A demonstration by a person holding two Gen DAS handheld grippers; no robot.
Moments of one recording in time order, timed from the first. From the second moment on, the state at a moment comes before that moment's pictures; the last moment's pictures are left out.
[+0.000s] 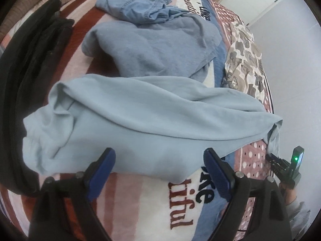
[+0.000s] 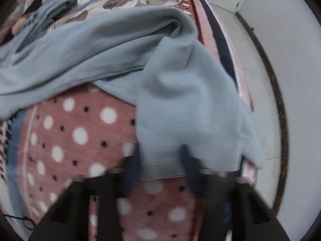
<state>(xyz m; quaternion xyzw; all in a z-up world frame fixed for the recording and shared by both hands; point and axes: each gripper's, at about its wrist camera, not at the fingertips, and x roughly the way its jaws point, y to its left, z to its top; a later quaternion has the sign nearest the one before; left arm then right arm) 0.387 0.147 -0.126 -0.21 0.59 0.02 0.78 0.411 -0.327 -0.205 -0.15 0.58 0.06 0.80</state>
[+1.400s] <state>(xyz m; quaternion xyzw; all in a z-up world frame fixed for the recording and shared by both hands) 0.432 0.124 -0.146 -0.20 0.61 -0.01 0.77 0.516 -0.434 -0.208 0.27 0.62 0.08 0.74</state>
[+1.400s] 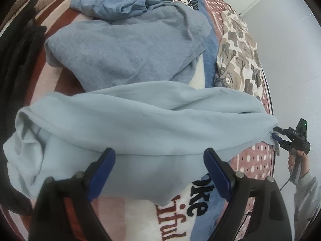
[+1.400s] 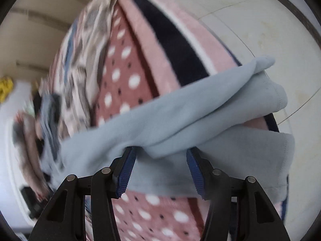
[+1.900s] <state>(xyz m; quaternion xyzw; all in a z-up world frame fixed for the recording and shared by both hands) 0.437 0.123 -0.147 -0.20 0.61 0.00 0.77 0.530 -0.435 -0.206 0.28 0.59 0.06 0.76</state>
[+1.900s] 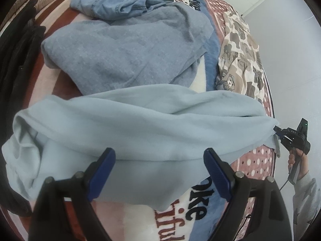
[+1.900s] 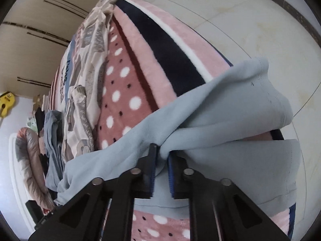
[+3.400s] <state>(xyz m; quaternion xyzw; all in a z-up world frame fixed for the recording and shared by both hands) 0.467 0.148 -0.188 -0.25 0.62 -0.03 0.75 0.496 -0.303 -0.198 0.33 0.61 0.18 0.70</state>
